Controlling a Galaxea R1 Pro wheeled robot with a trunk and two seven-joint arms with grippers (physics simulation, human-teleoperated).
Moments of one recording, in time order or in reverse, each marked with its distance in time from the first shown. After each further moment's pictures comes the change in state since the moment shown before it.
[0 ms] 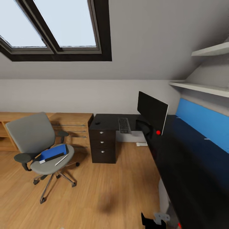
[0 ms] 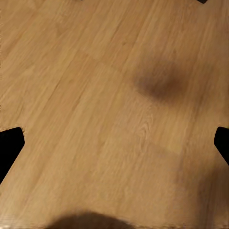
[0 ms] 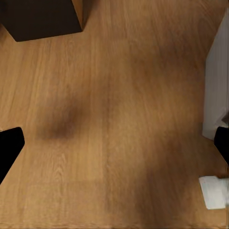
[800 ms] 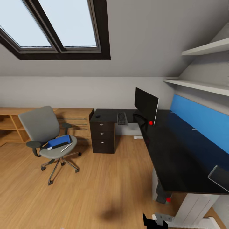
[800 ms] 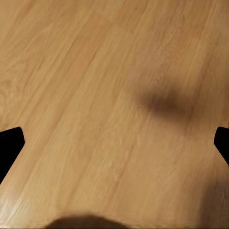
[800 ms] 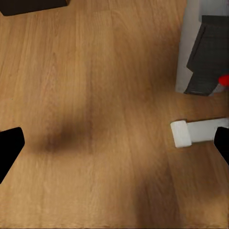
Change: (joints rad) left arm 0.000 -0.001 0.001 0.000 0.005 -0.004 0.005; right arm 0.000 -0.006 -0.004 0.005 -0.003 -0.001 -0.026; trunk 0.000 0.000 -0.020
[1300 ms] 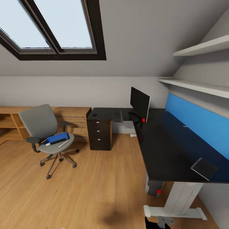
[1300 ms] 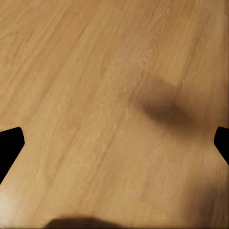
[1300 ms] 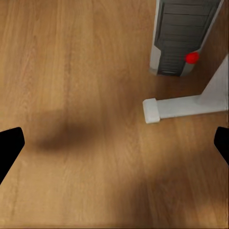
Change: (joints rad) left arm 0.000 -0.004 -0.001 0.000 -0.003 0.005 -0.003; right arm 0.000 -0.015 0.001 0.030 -0.001 0.000 0.000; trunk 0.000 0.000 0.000
